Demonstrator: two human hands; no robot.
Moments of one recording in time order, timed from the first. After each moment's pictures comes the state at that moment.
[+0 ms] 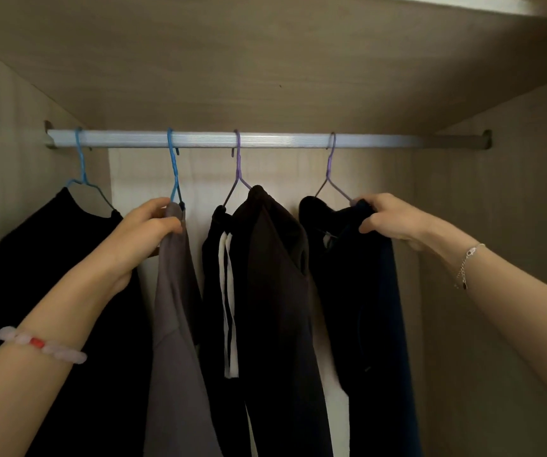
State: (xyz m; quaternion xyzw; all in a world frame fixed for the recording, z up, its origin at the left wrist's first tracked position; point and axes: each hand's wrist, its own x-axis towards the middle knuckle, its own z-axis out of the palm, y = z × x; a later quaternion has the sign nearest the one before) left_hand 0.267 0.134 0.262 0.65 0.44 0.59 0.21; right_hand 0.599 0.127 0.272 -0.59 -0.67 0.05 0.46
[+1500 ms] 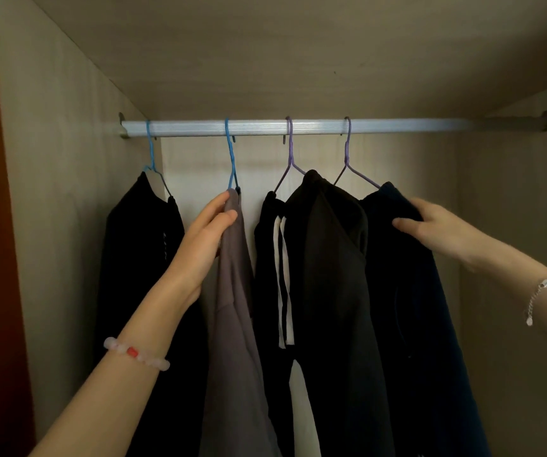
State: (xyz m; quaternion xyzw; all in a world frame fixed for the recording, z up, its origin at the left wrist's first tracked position) left_hand 0.243 0.112 0.222 0.65 0.32 0.62 0.29; right_hand 0.549 0.090 0.235 -0.57 -0.66 0.05 0.48
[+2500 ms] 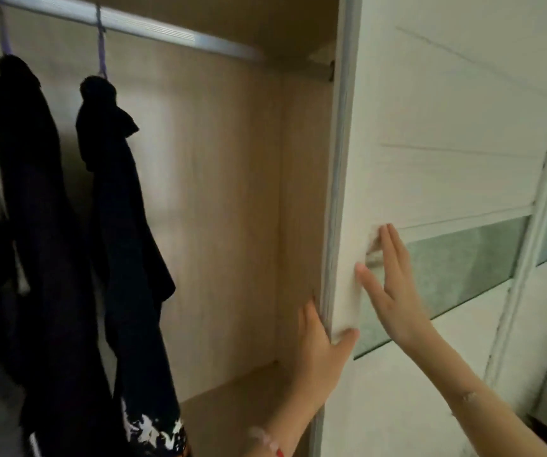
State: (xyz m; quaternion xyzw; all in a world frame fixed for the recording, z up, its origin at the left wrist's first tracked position) left_hand 0.696 -0.005 -0.018 0.73 0.33 0.41 0.43; right_hand 0.809 -0.052 0.044 -0.65 -0.55 -0.10 0.51
